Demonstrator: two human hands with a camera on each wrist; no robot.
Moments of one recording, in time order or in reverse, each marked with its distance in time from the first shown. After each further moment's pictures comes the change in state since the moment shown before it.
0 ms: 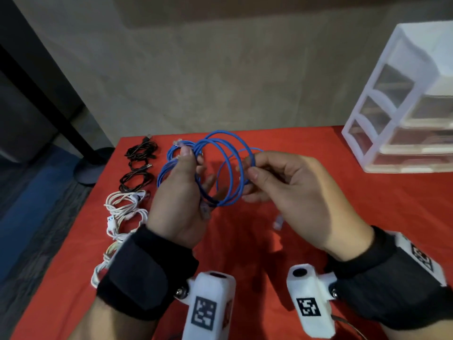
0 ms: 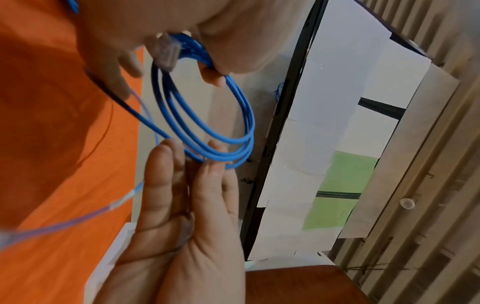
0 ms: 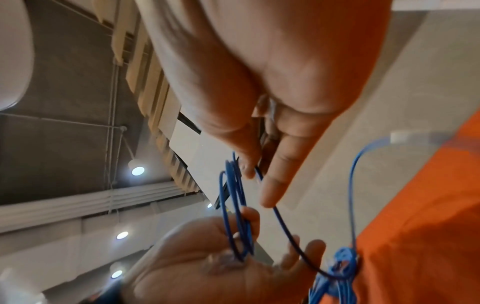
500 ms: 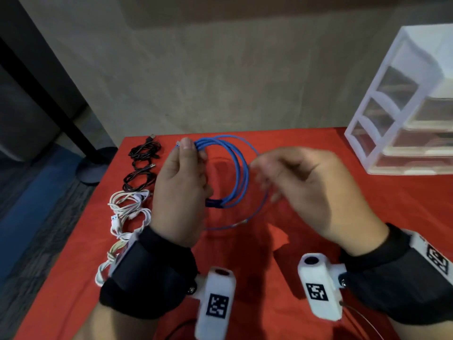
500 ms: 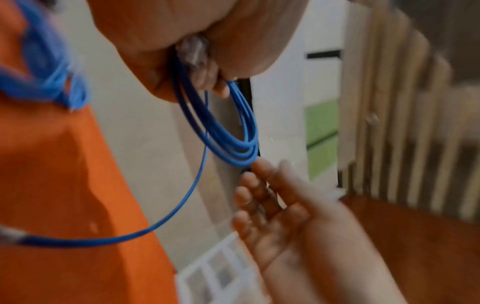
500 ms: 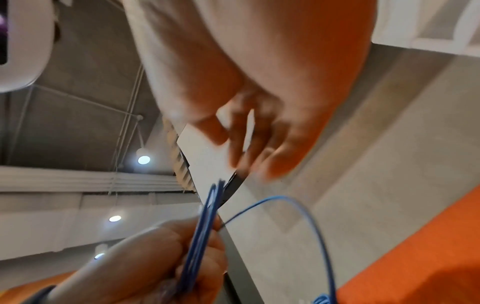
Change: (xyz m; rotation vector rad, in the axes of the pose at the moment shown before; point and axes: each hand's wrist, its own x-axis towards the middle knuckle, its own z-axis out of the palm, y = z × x) left_hand -0.002 0.002 -0.002 0.248 0.023 0.412; right_hand 0.000 -0.005 -0.009 -0.265 0.101 -0.138
